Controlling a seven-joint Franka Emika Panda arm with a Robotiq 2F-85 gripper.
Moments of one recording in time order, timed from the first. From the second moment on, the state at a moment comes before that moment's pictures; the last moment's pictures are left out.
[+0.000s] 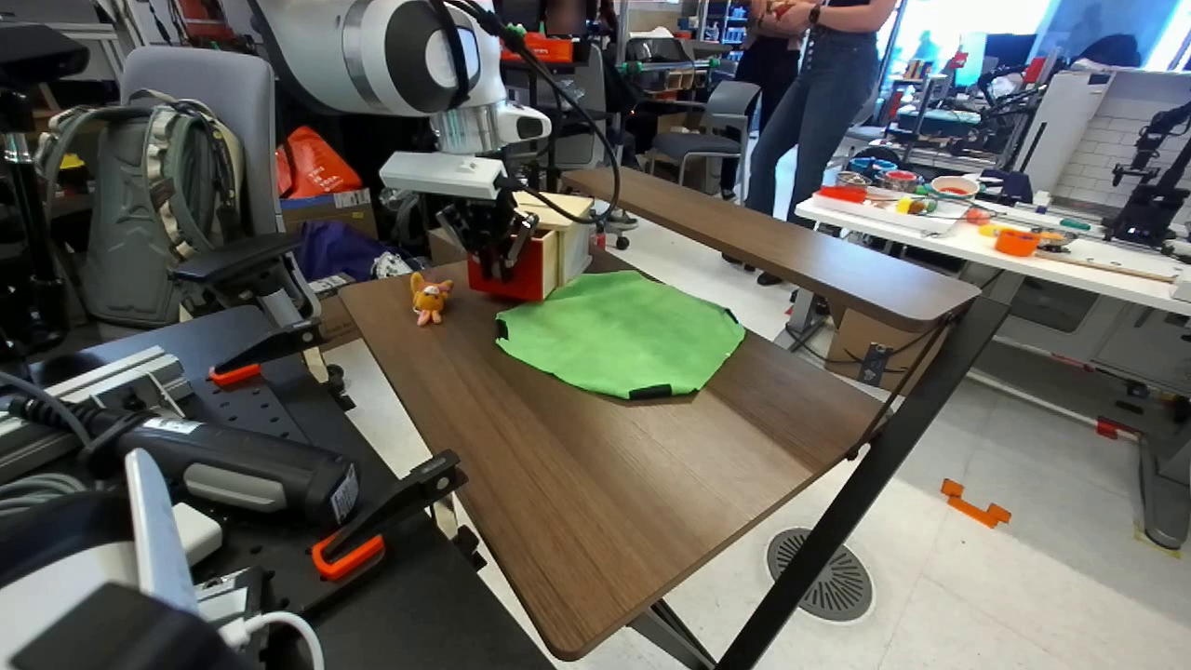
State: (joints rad) arm 0.22 0.62 0.03 -2.06 -0.18 2.80 -0.07
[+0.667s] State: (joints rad) arm 0.22 0.71 0.05 -1.88 -0.18 2.67 -0.08
